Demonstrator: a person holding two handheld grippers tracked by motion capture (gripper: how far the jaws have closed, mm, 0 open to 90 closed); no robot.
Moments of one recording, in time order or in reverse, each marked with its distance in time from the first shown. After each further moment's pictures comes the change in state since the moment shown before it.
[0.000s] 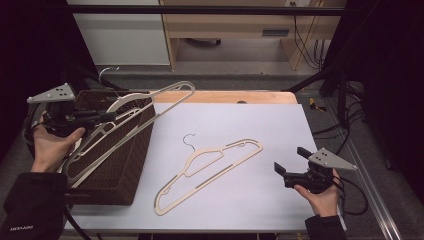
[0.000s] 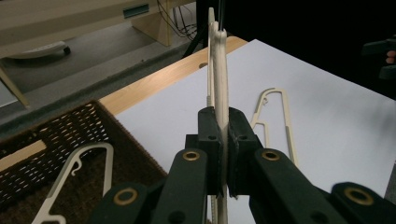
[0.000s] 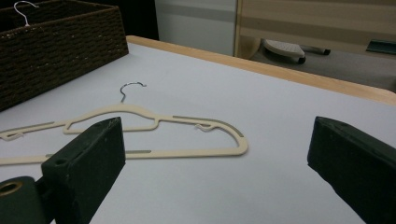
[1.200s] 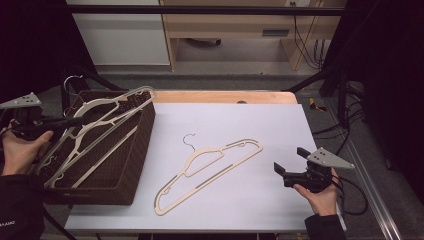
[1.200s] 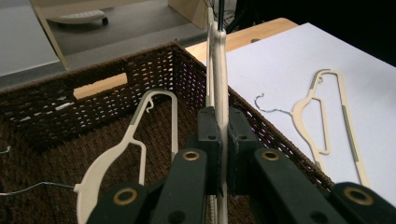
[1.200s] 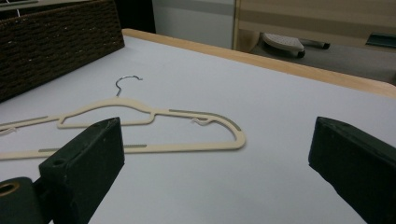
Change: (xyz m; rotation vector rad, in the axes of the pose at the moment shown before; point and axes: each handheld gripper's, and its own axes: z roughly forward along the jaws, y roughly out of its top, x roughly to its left) left arm 0.080 -0.060 -0.037 0.025 0.102 -0.107; right arm -0.003 -0.004 0.005 0.025 -0.007 0.002
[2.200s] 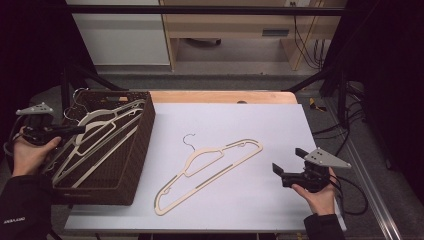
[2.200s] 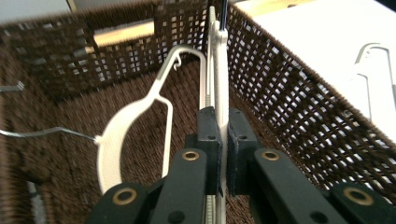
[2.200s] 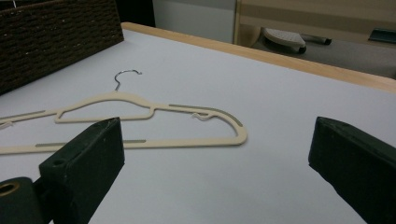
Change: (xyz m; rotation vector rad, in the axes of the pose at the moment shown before) left arm 0.023 -0.039 0.034 0.126 0.072 -0.088; right arm 0.001 -0.002 0.004 0.019 0.002 -0.001
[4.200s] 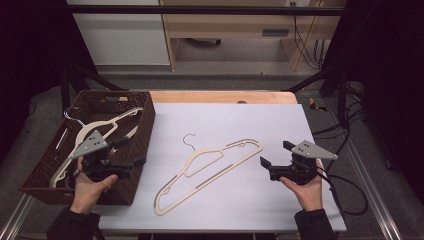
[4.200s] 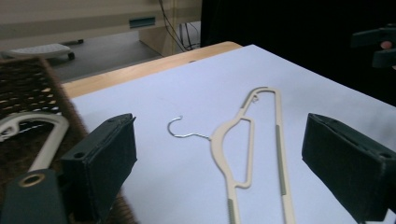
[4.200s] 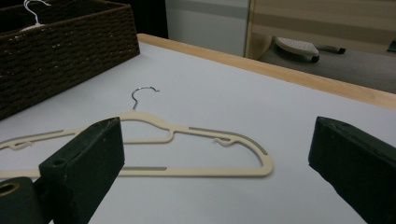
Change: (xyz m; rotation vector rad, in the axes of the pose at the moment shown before) left arm -0.188 -0.012 0.036 -0.269 -0.162 0.124; right arm 0.020 0.024 0.022 -0.020 0.044 -0.014
